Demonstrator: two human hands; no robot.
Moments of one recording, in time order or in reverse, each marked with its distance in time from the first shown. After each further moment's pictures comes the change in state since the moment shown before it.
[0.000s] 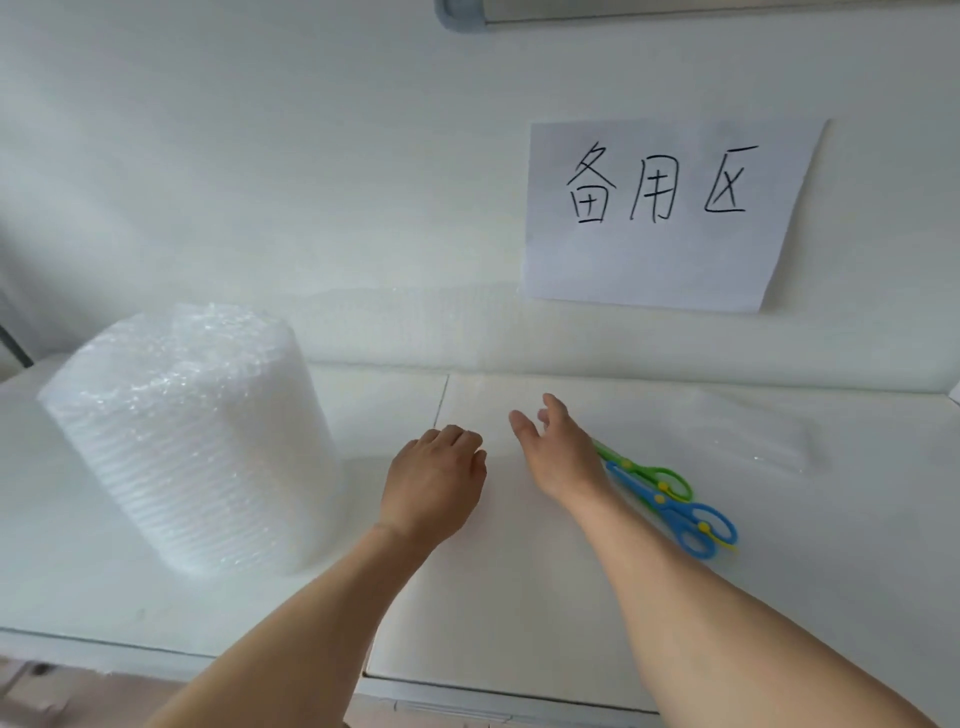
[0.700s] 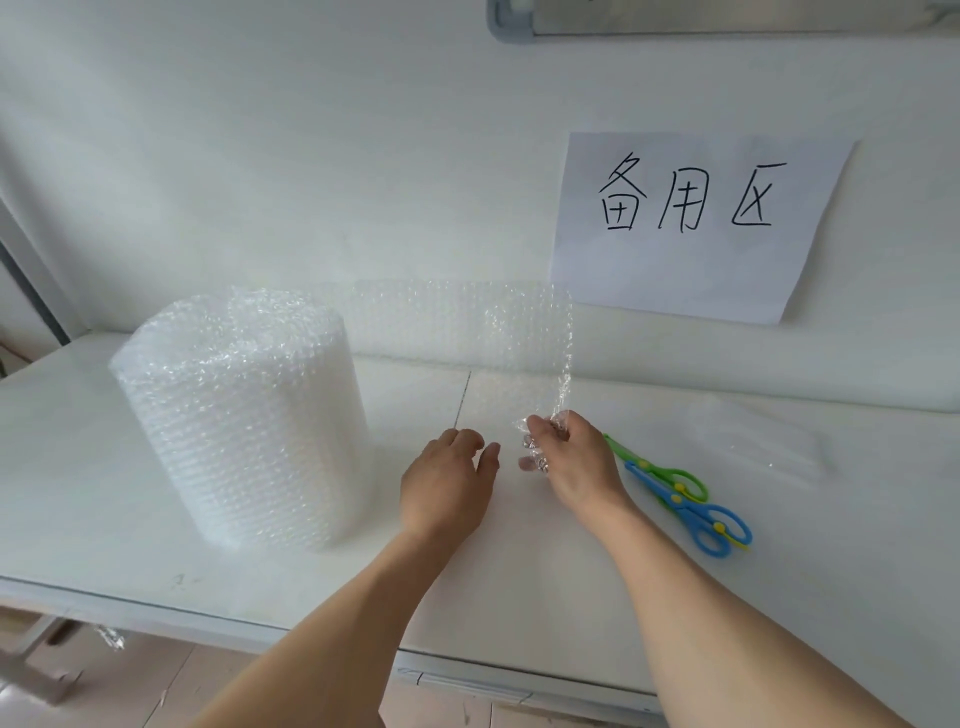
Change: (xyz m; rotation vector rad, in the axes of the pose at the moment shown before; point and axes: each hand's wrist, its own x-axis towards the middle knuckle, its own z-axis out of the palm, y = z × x) left_hand -0.015 0.011 -0.018 -0.214 -0.151 -0.434; right_hand -0.031 -0.012 0.003 0.310 0.008 0.006
